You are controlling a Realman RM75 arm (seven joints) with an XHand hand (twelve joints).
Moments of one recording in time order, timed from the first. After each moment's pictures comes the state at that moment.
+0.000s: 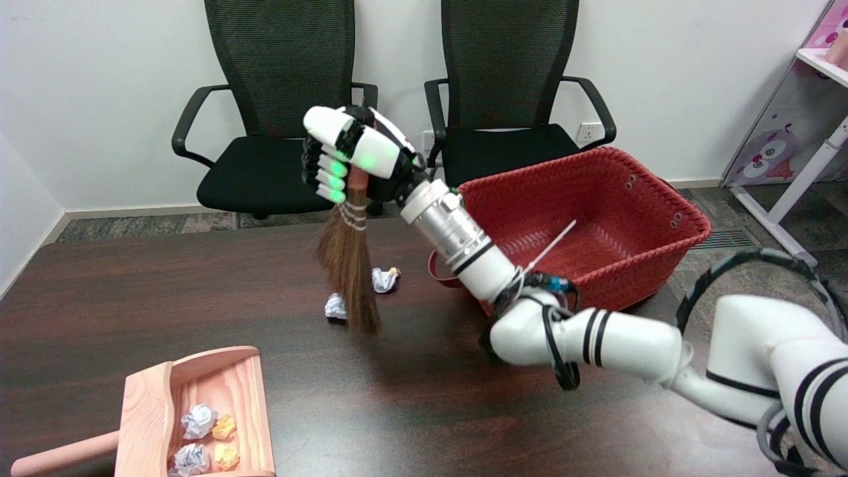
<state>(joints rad) 0.66 -1.22 0.45 -1.02 -2.22 0.92 1.65</state>
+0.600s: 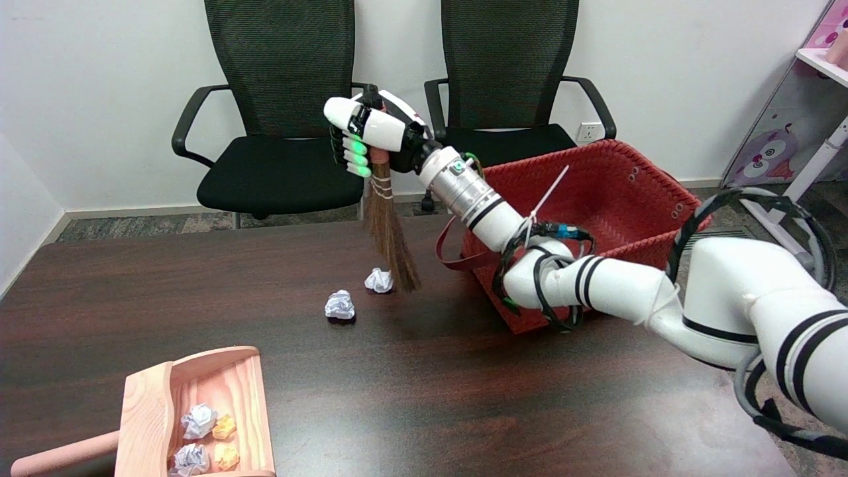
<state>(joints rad) 0.89 -1.25 0.27 -0.60 -2.22 0.95 1.79</state>
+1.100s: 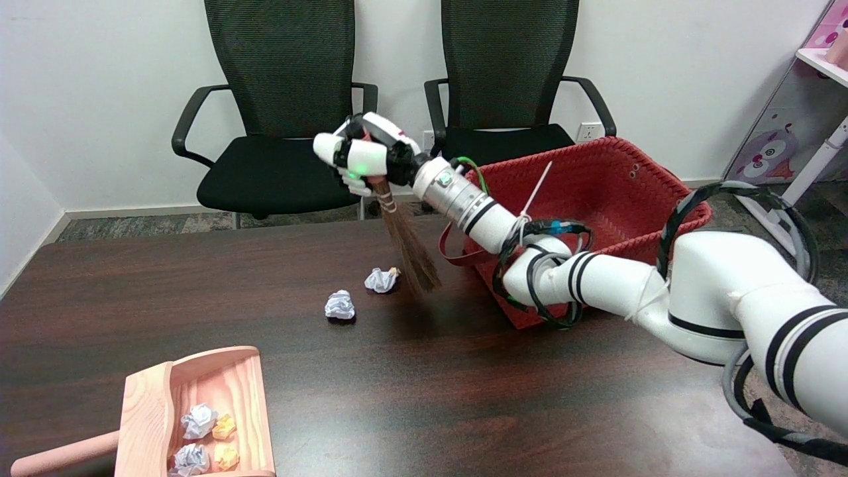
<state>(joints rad) 0.93 -1.30 0.21 -0.46 -2.30 0.92 1.71</state>
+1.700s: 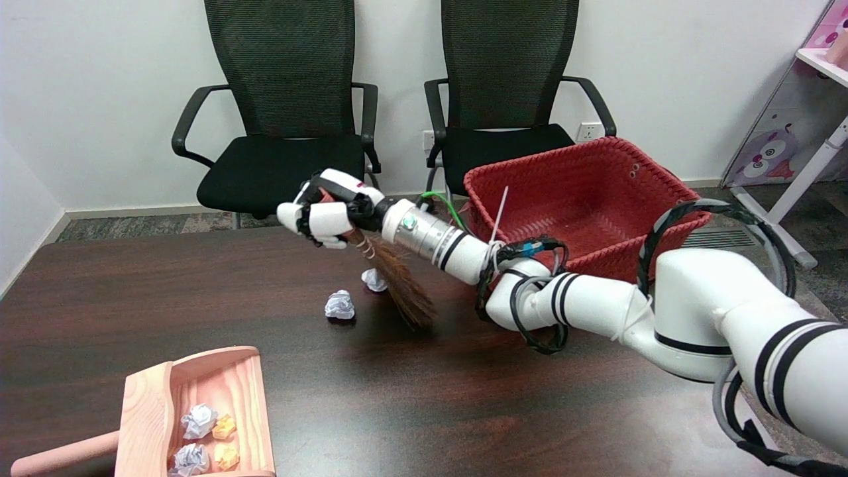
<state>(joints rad) 0.88 -1.36 0.19 -0.49 -2.44 0.82 1.64</state>
